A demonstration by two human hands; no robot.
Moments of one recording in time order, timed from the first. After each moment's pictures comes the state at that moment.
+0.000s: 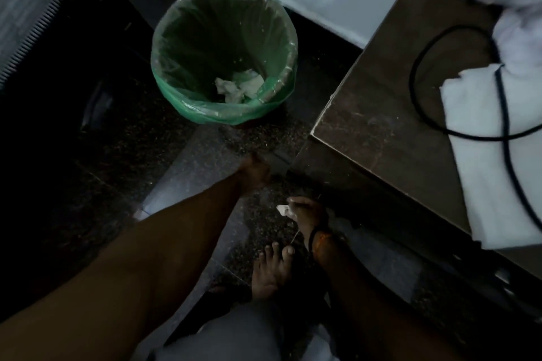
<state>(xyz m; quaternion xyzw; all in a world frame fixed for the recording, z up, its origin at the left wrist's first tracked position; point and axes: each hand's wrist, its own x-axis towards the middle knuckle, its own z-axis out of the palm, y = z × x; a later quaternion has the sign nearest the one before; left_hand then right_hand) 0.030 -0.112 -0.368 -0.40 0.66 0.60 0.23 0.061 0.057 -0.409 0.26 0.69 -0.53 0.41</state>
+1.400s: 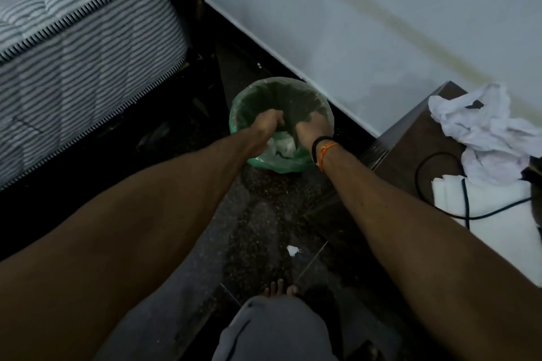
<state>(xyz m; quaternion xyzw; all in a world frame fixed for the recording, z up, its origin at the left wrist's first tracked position) -0.038 -0.224 -0.171 -0.40 0.57 0.72 0.04 -0.104 -0.127 -0.176 -0.03 0.89 -0.38 0.26</state>
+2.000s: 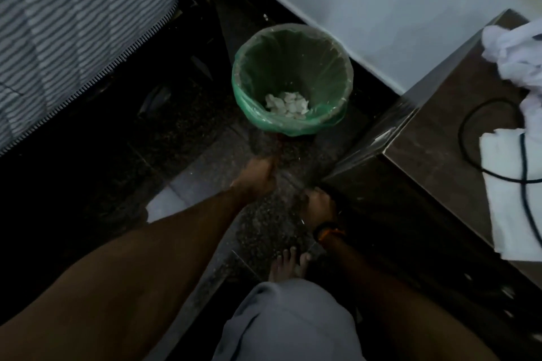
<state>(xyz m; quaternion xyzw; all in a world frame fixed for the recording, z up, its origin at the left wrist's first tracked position) 0.095 -0.176 -0.294 -0.19 0.91 0.34 0.13 0.049 0.004 -0.327 -0.23 0.92 -0.12 0.31</state>
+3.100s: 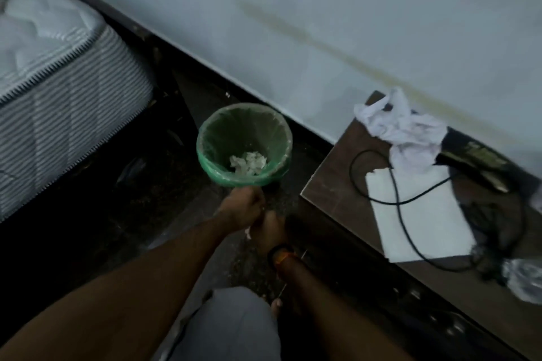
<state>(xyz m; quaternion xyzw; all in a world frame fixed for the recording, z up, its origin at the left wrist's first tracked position) 0.049 -0.141 -0.182 -0.19 0.89 0.39 0.16 0.043 -0.023 -0.191 -0.15 0.90 -0.24 0.32</state>
